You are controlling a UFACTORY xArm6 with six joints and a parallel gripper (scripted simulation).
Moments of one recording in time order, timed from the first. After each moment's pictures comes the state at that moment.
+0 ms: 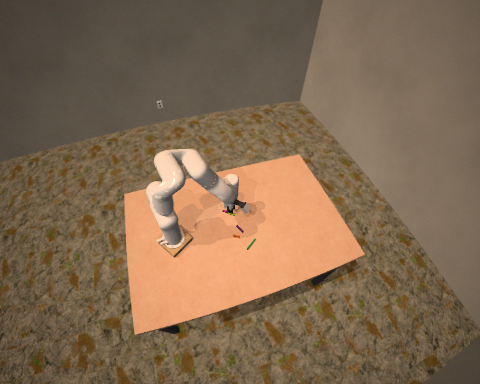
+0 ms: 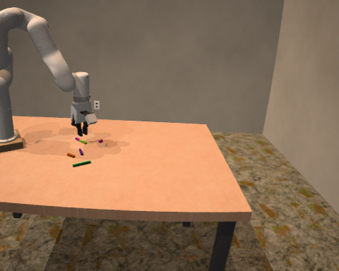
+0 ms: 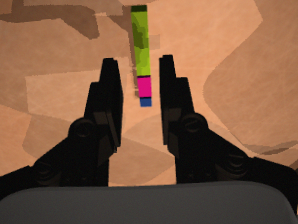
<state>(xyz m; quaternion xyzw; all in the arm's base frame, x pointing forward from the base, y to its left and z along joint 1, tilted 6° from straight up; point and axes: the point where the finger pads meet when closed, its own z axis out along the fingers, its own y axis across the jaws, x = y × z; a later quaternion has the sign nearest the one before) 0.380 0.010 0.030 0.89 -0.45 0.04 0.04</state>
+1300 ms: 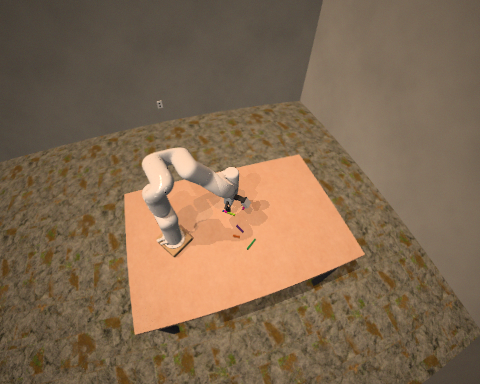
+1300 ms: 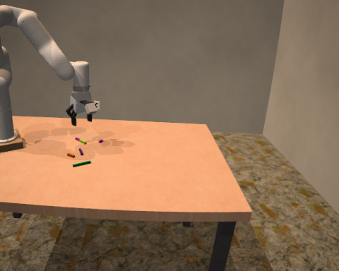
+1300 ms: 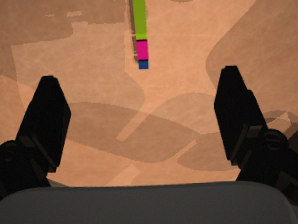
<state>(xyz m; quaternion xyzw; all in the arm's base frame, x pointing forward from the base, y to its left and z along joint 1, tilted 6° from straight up) 0.377 0.015 0.080 0.89 -0.45 0.04 0.04</state>
